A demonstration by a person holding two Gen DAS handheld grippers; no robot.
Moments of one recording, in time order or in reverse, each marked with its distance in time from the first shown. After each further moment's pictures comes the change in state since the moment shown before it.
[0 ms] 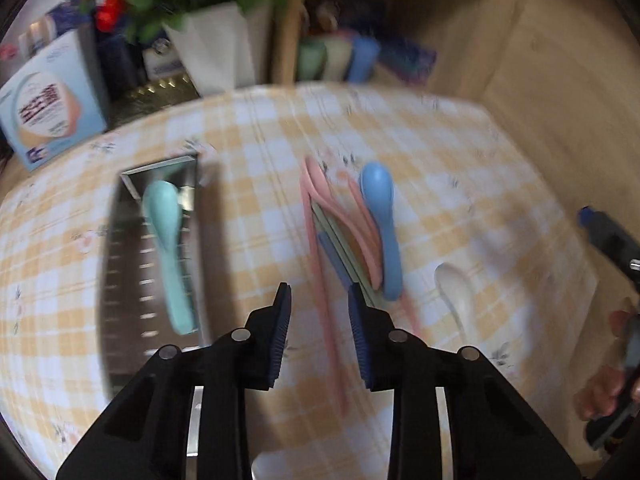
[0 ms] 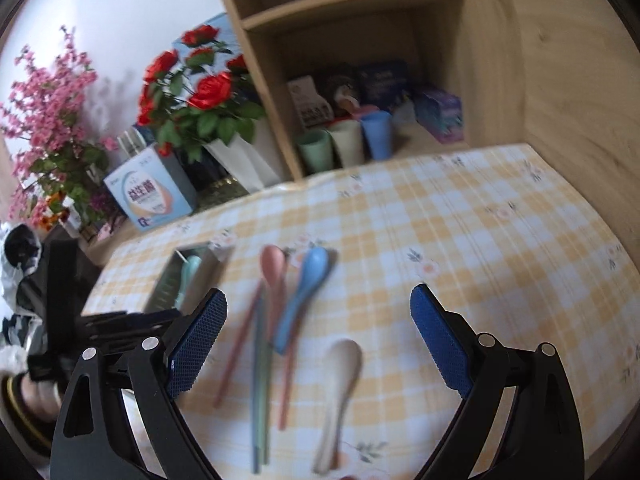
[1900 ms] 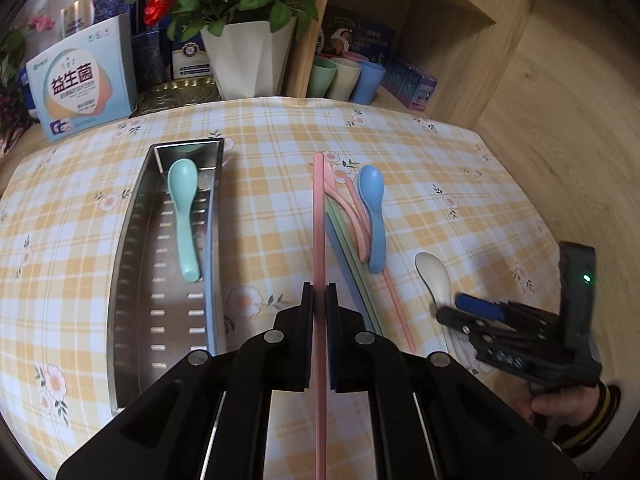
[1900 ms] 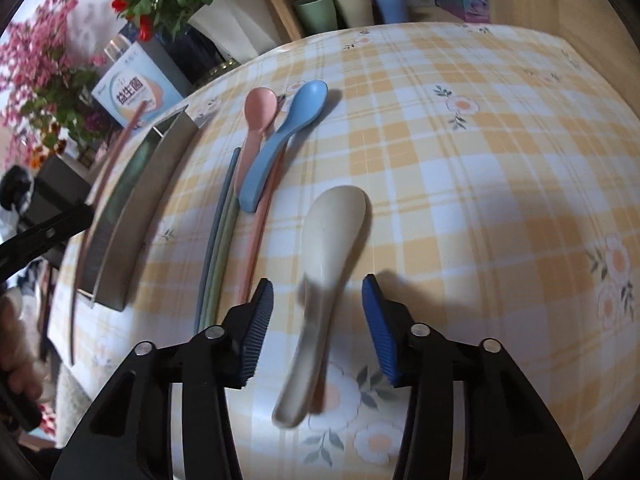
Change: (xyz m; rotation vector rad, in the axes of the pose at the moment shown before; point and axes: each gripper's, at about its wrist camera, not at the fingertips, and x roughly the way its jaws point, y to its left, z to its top) left arm -0.053 0.007 -0.050 -0.112 -0.114 -0.038; right arm 0.079 -0.011 -0.082 -0.019 0.354 0.057
